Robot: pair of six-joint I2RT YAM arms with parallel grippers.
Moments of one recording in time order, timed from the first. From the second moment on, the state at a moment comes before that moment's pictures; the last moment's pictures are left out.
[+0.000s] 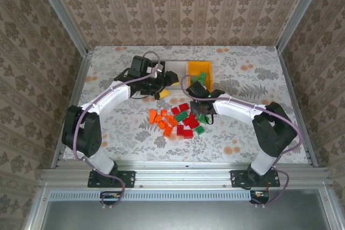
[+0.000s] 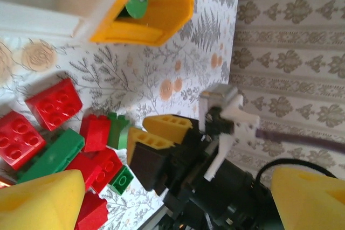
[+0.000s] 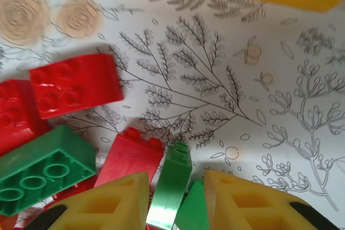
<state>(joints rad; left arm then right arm) -0.48 1.64 1.23 -0.38 0.76 -0.88 0.64 1.70 1.10 -0.58 0.21 0.54</state>
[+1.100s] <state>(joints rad) -0.50 1.66 1.23 -0.40 0.74 -0.86 0.64 1.76 1.06 -0.48 0.23 0.58</state>
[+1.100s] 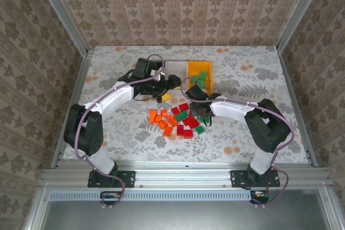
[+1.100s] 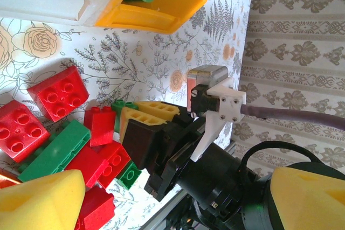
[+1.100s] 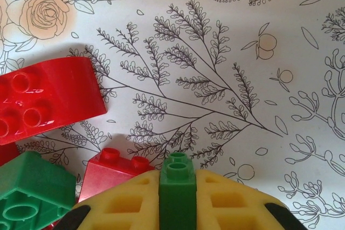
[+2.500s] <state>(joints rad) -0.20 1.63 1.23 -0.36 0.76 -0.89 0.41 2.15 1.84 -0.67 0.26 0.36</state>
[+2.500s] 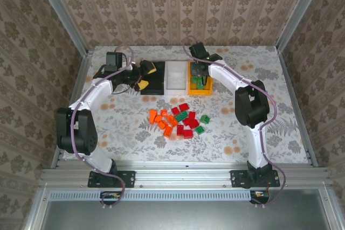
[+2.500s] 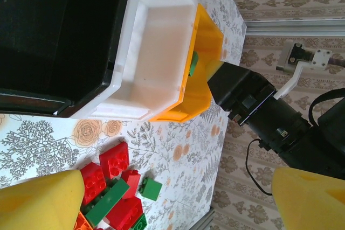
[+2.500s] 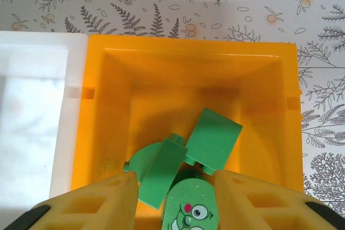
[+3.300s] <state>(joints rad) -0.49 1.63 1.20 -0.35 0.76 -0.90 0.62 1.52 0.94 -0.61 0.15 0.63</state>
